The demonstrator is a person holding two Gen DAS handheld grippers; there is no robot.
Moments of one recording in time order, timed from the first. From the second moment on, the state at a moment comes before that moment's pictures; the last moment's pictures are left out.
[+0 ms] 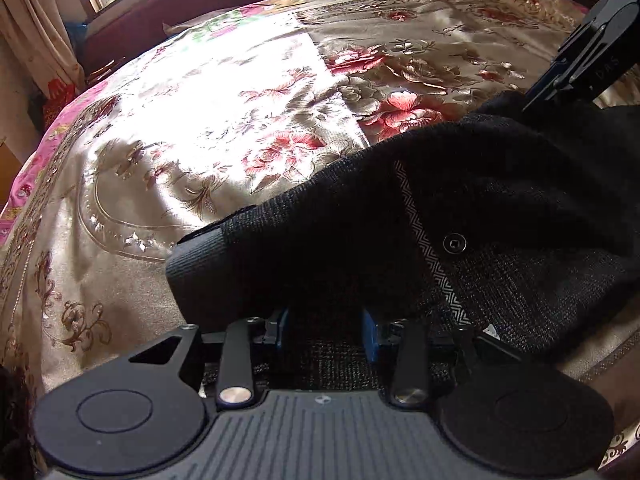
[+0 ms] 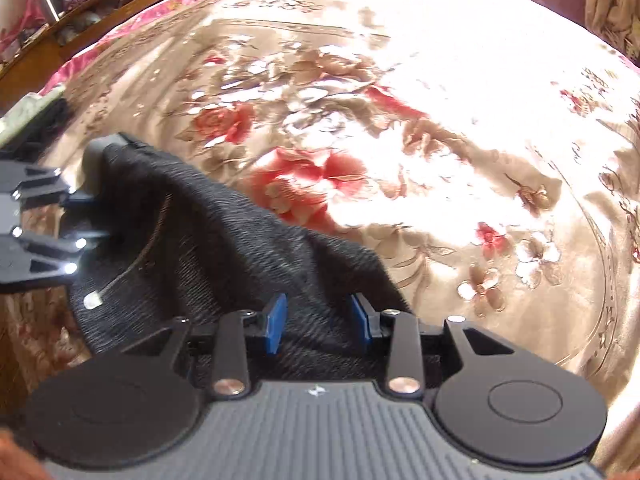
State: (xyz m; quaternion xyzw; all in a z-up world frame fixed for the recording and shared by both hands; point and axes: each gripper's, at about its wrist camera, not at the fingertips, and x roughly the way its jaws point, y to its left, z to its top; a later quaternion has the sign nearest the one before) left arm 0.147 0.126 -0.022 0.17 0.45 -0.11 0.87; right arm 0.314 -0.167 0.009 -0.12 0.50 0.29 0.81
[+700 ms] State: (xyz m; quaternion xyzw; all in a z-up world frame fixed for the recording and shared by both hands) left arm 0.150 -0.087 0.009 0.18 0.43 -0.36 0.81; right arm 0.263 -0.370 -0.022 0.15 0.54 0.15 0.82
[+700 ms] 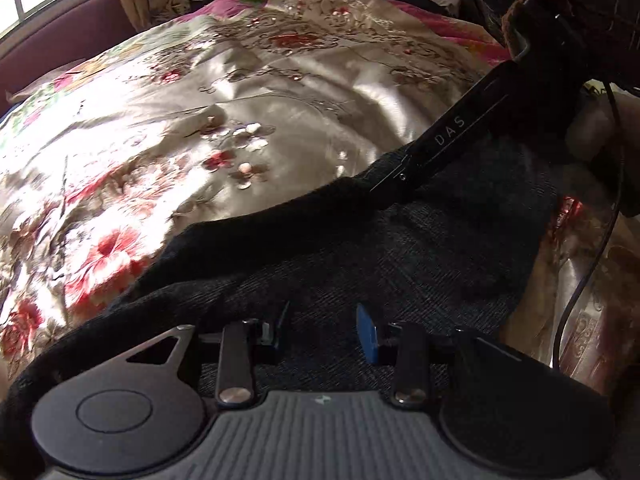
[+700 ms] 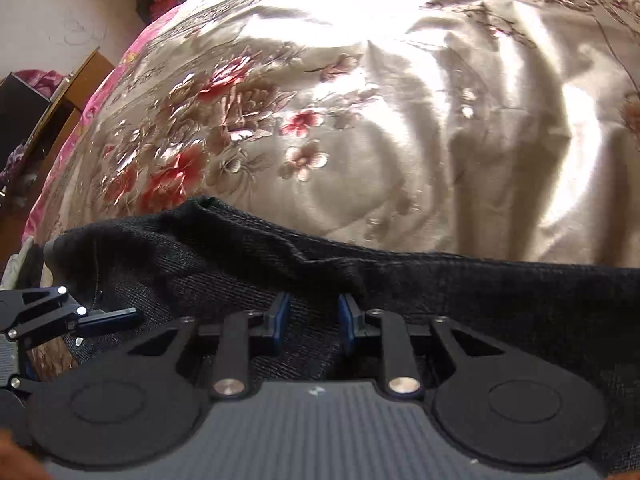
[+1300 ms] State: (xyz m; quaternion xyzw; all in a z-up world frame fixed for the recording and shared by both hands) left arm 0.126 -0.326 -0.006 0.28 0.38 -0.55 0.69; right arm 0.095 -0.672 0.015 0.29 0.40 -0.22 0.84
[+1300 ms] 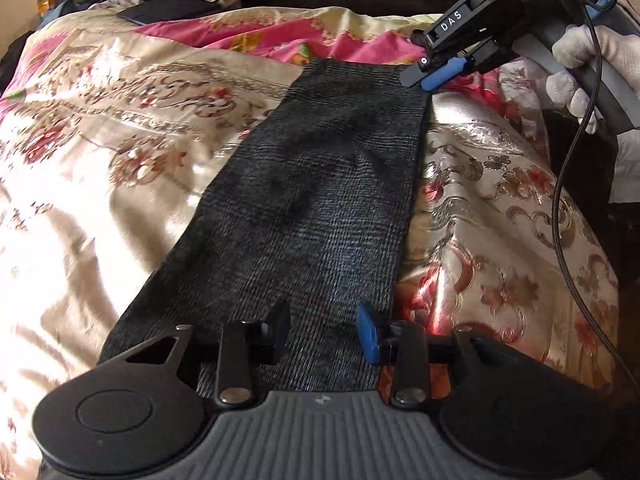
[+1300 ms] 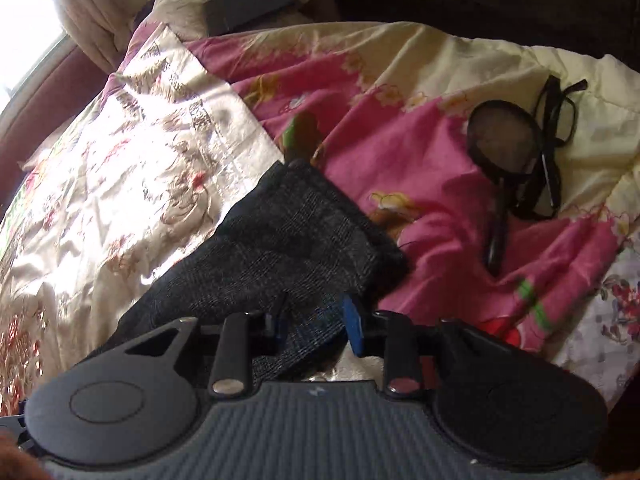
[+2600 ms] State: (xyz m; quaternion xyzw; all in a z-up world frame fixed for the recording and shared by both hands) left arm 0.131 -0.327 -0.013 0.22 0.40 -0.51 0.72; right arm 0.161 -0.705 0.005 0.22 0.51 -0.11 0.83
